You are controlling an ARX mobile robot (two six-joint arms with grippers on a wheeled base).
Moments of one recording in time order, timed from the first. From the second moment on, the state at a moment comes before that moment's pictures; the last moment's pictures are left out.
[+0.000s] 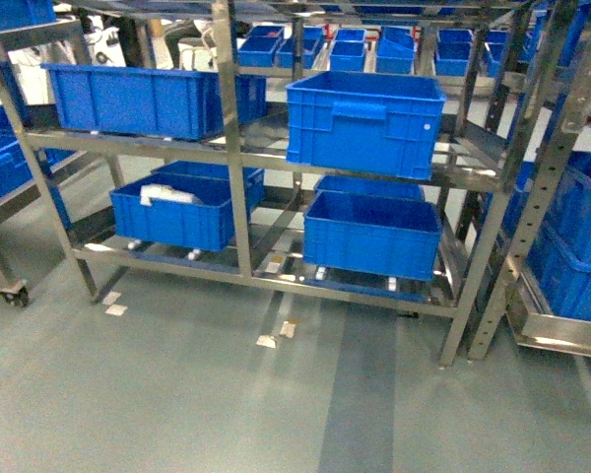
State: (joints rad) left arm 0.00 0.01 0.01 0.00 0.00 0.00; right arm -0.01 0.55 0.02 0.45 -0.02 -0.02
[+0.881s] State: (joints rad) left arm 0.00 0.01 0.01 0.00 0.00 0.00; right arm -0.01 0.55 0.02 0.45 -0.02 -0.02
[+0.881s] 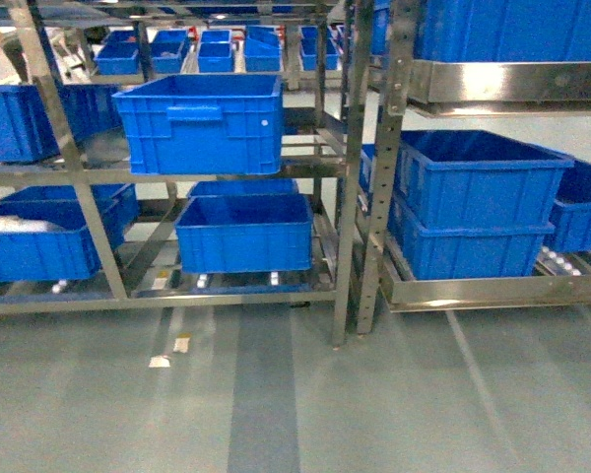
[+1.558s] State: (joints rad) left arm 0.00 0.01 0.01 0.00 0.00 0.00; right arm -0.01 0.54 0.02 0.45 -0.02 -0.02
